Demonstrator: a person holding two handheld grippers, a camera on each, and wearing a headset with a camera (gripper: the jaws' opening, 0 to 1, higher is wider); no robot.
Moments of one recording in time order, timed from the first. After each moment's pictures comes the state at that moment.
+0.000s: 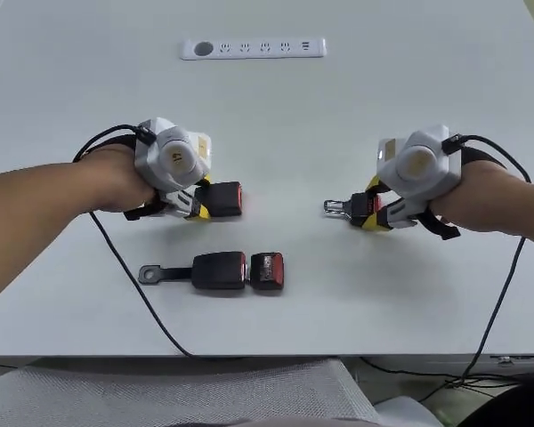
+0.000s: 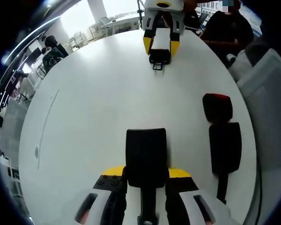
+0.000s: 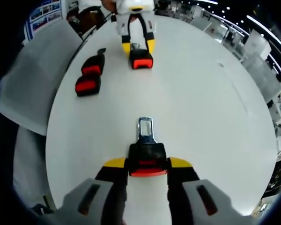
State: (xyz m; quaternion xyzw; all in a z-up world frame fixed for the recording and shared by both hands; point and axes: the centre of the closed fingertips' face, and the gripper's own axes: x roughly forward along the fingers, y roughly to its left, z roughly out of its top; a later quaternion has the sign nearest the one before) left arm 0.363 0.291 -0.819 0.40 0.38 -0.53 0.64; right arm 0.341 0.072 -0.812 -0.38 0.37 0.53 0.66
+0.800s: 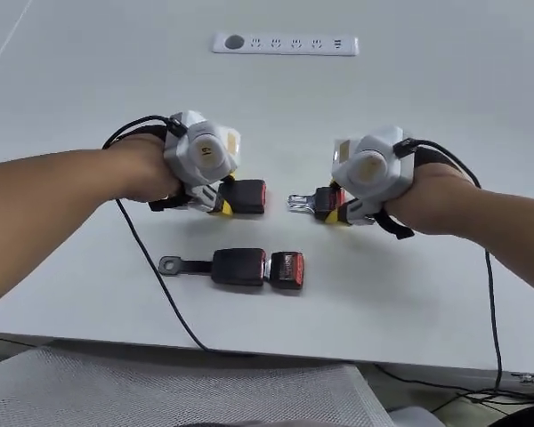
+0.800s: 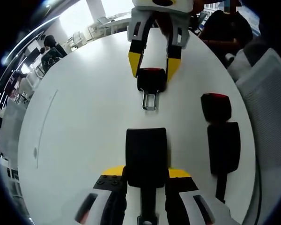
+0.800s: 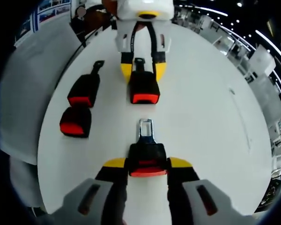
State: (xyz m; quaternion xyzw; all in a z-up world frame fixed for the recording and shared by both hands) left arm 0.362 0.291 -0.820 0.40 0.38 -0.54 0.64; right arm 0.356 0.170 -0.809 -0.41 0.32 0.55 0.65
